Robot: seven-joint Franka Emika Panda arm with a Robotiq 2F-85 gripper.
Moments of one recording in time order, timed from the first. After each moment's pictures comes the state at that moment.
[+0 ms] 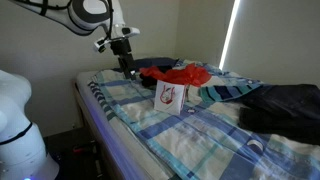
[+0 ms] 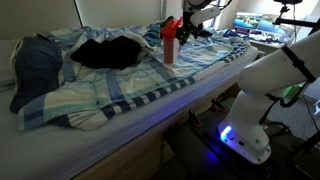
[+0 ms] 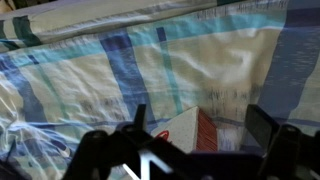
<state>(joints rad) -0.04 -0.65 0.20 -2.56 -0.19 2.07 0.24</state>
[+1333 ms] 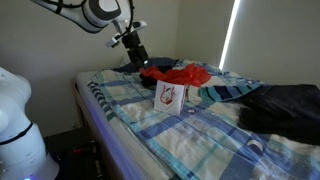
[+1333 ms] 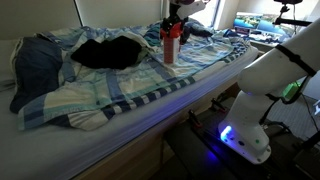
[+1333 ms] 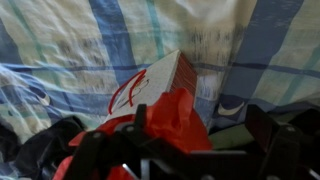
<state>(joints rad) -0.03 -0.48 0.24 -2.40 -0.24 2.19 0.25</state>
